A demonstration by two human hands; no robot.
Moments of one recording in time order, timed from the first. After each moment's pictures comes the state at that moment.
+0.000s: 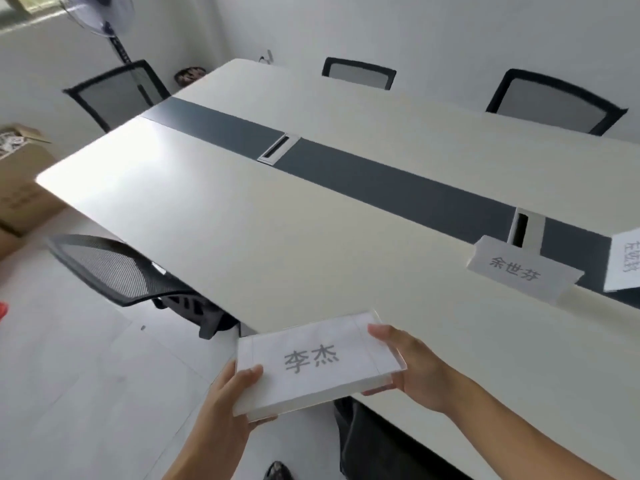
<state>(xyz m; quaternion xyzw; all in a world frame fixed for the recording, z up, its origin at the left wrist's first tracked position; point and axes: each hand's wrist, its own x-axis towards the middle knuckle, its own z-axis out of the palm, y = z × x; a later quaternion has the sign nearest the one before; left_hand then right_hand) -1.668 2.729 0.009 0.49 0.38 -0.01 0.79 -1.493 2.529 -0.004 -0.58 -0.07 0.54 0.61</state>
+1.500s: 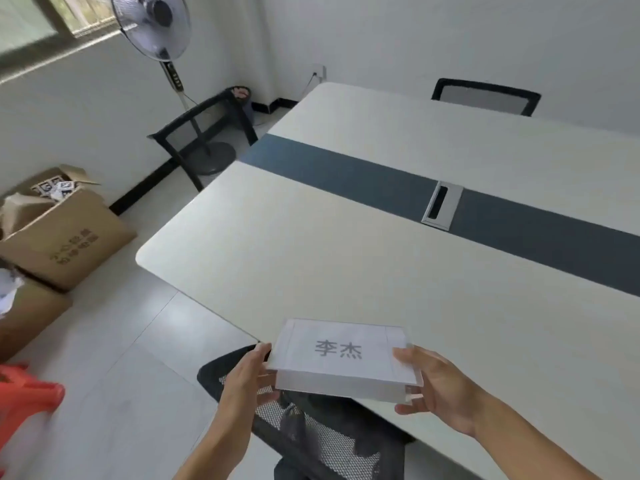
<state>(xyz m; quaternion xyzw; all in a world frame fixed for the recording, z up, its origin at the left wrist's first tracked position) -1.575 3.382 -0.037 0.58 0.44 0.02 0.68 -1.438 3.134 -0.048 -0.59 0.04 0.52 0.61</state>
